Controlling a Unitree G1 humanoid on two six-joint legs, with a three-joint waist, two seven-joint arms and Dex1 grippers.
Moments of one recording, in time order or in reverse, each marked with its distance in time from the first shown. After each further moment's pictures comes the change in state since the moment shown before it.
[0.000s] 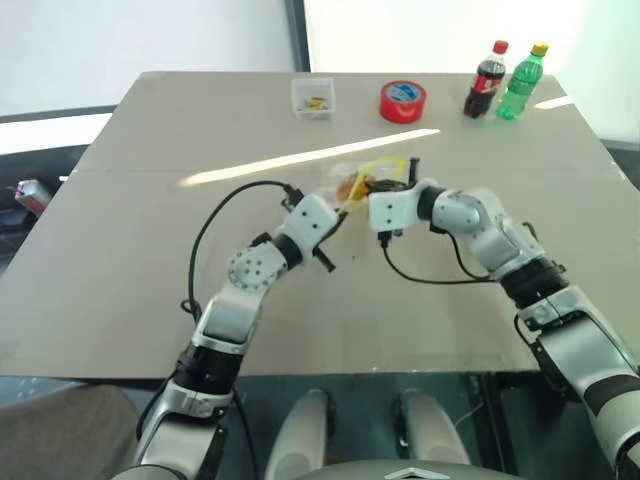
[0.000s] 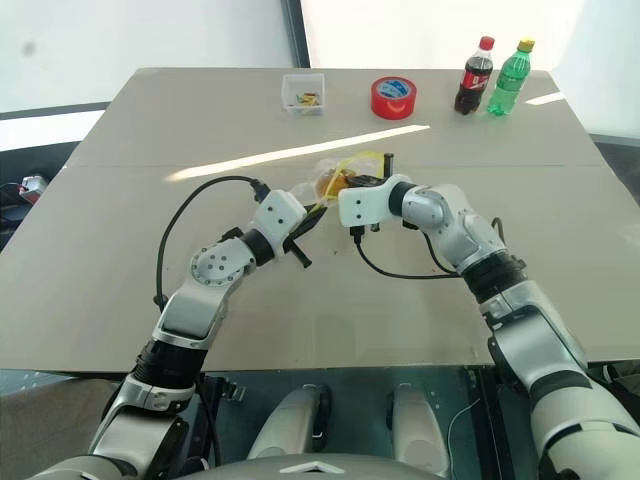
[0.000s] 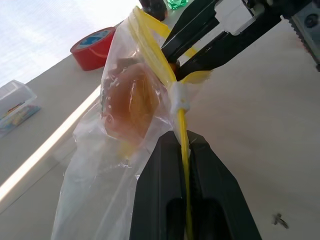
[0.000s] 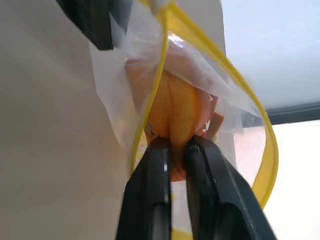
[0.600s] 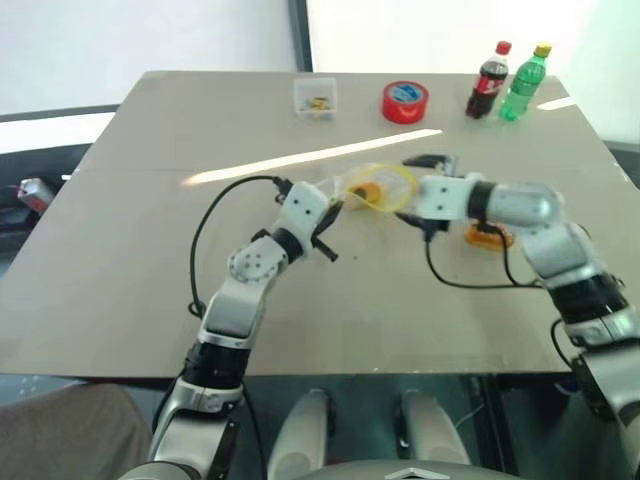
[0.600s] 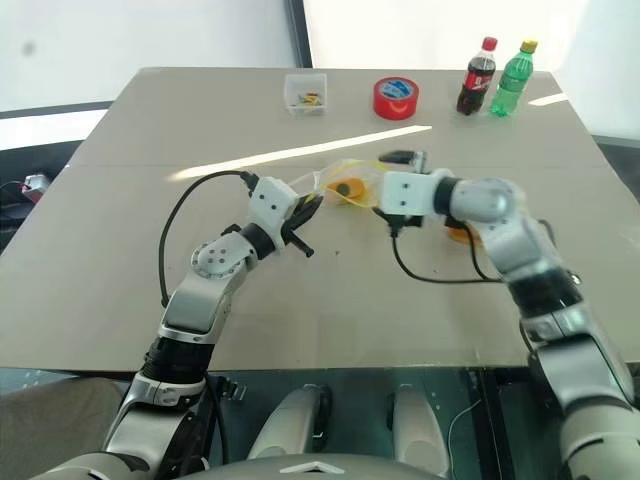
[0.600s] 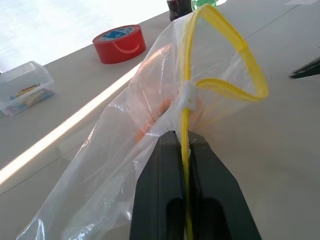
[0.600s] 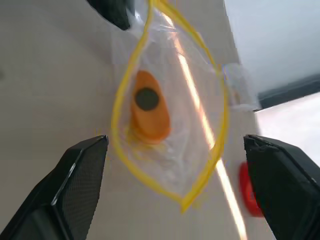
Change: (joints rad) left arm -0.023 -0.068 0.057 0.005 -0.054 0.084 0.061; right arm 0.219 -0.235 -0.227 -0.409 0.448 0.380 0.406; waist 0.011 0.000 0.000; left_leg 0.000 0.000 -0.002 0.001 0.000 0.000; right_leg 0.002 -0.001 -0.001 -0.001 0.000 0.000
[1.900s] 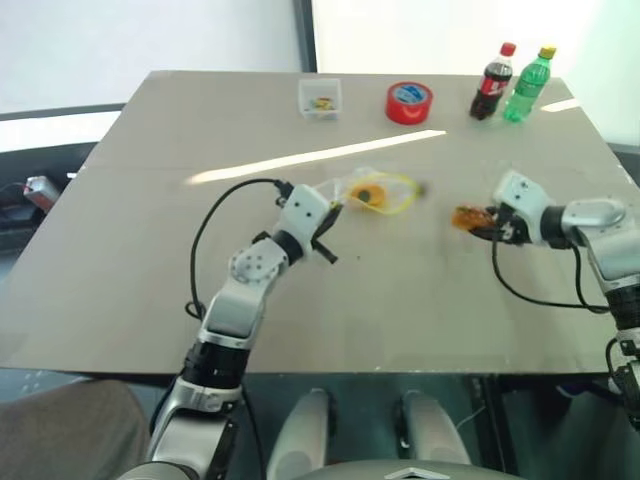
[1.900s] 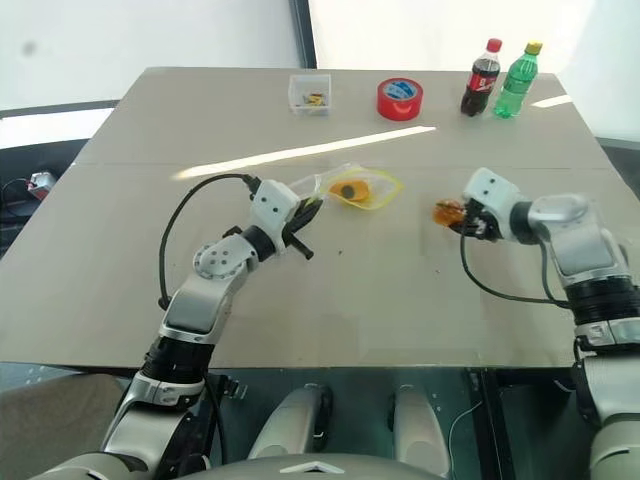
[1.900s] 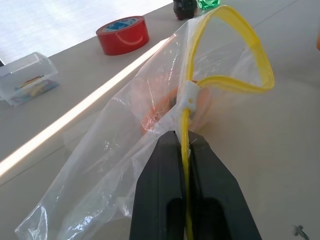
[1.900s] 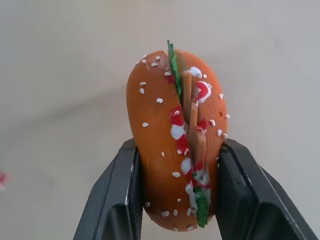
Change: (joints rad) left arm 0.002 0.009 -0.014 0.025 0.001 -0.012 0.007; right arm 0.003 -0.073 -0.080 0.197 0.091 0.242 0.104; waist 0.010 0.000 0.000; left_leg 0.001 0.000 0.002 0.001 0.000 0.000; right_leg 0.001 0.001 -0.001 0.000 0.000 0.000
